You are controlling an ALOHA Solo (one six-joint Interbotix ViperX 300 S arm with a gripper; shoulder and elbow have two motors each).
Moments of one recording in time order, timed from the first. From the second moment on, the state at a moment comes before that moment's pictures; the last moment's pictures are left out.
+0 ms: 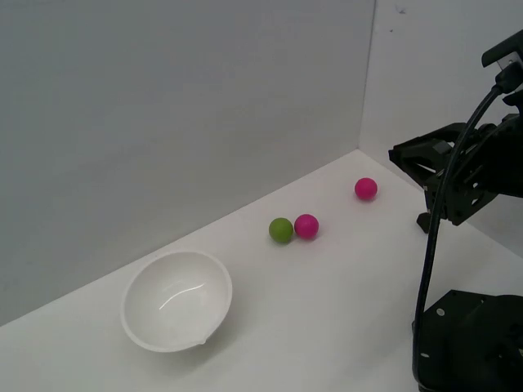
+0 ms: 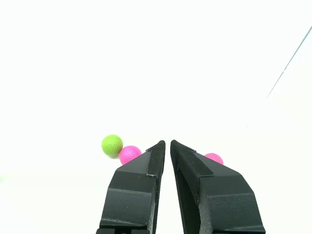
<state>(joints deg) 5.0 165.3 165.1 157.1 157.1 -13.0 32.8 16.1</state>
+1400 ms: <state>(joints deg) 16.2 135.7 135.3 146.0 146.0 -2.3 41.2 13.1</state>
